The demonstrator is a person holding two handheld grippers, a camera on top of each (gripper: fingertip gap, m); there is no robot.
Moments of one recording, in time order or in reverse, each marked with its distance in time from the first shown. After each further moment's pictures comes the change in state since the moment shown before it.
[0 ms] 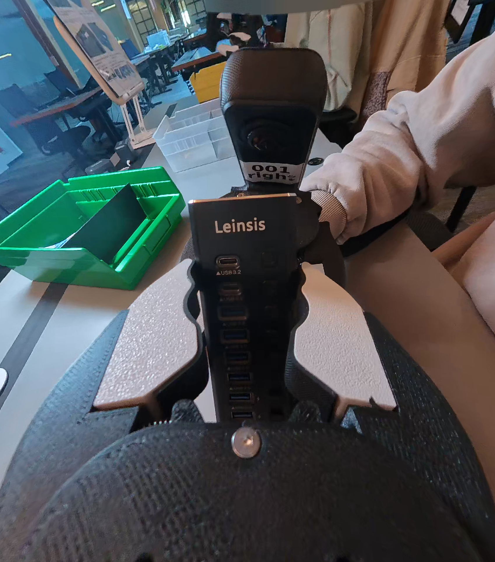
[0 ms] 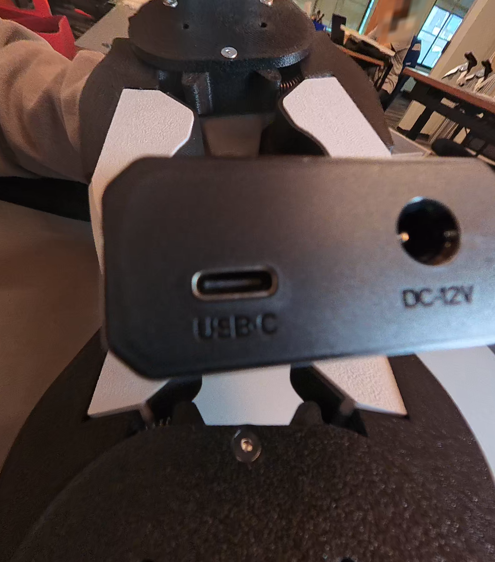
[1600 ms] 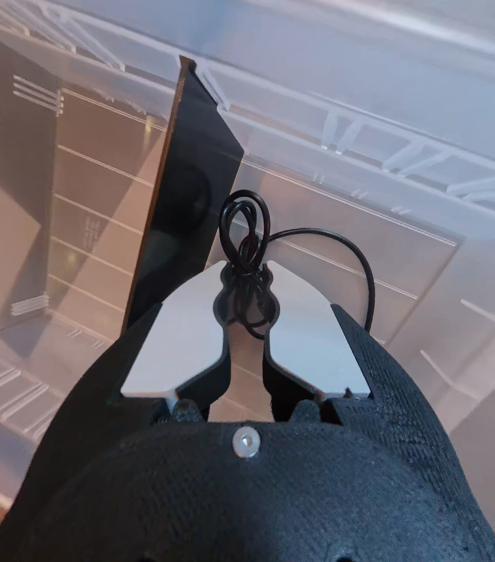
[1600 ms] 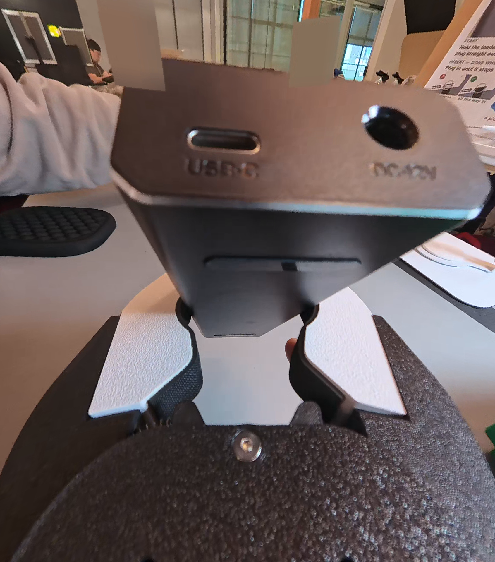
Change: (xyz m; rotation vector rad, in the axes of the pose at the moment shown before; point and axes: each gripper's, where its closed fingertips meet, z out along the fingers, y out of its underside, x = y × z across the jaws) left arm -0.194 0.279 -0.311 -1.134 -0.587 -0.576; right arm 0.059 0.013 -0.074 0.137 0.133 0.202
